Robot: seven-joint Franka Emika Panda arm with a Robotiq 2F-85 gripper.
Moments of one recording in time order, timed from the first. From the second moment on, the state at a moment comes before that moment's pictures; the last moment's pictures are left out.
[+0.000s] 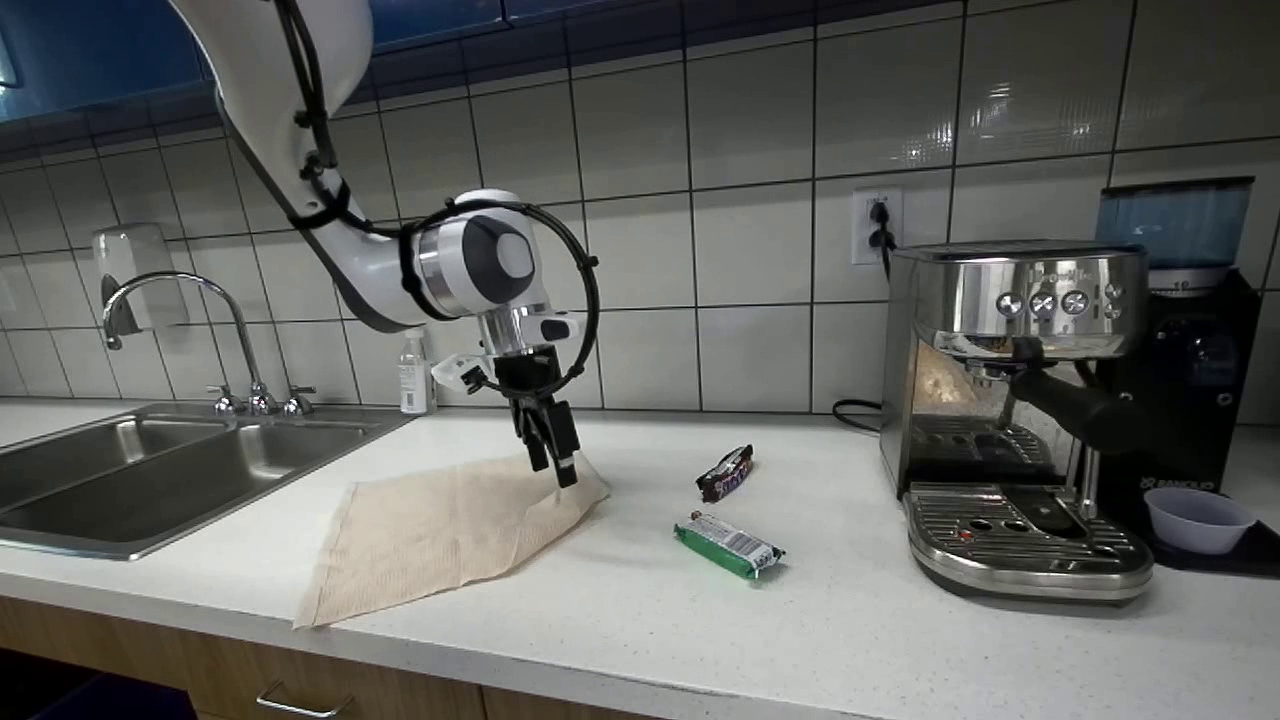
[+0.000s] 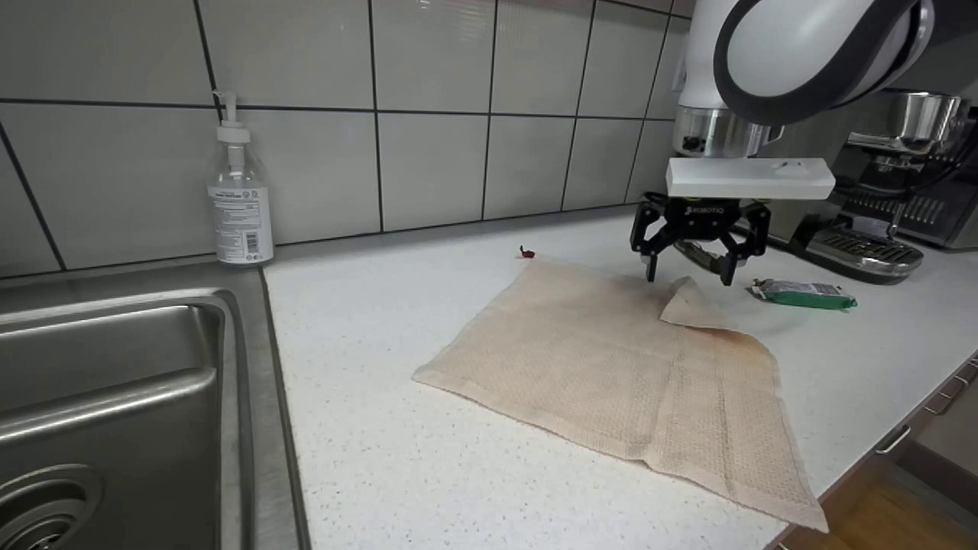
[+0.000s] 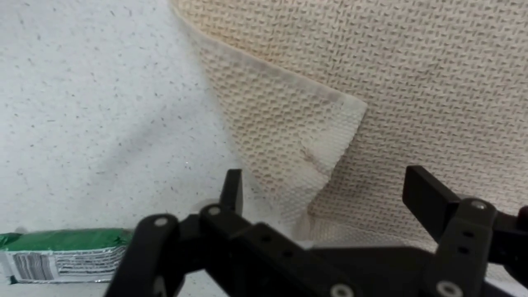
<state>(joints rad) 0.04 0.35 -0.15 -2.15 -0.16 2.46 0.75</state>
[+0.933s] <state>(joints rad) 0.07 0.43 -0.21 -2.10 -0.16 2.46 0.82</state>
